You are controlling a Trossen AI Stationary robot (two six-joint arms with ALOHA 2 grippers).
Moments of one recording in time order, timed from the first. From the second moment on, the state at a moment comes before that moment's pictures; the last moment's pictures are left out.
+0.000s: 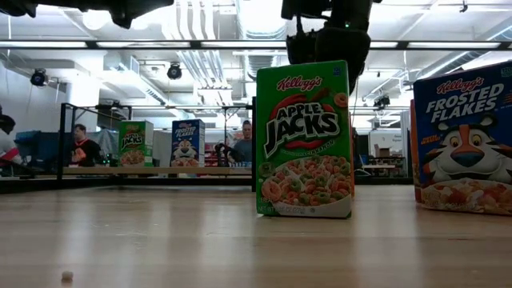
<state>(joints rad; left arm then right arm) -0.01 0.64 0.53 0.22 -0.30 0.28 -0.01 1.71 1.39 -0.97 0.05 0.21</state>
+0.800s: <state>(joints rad) -0.01 0.64 0.53 0.22 -0.30 0.27 -0.01 1.72 1.39 -0.97 0.05 0.21</state>
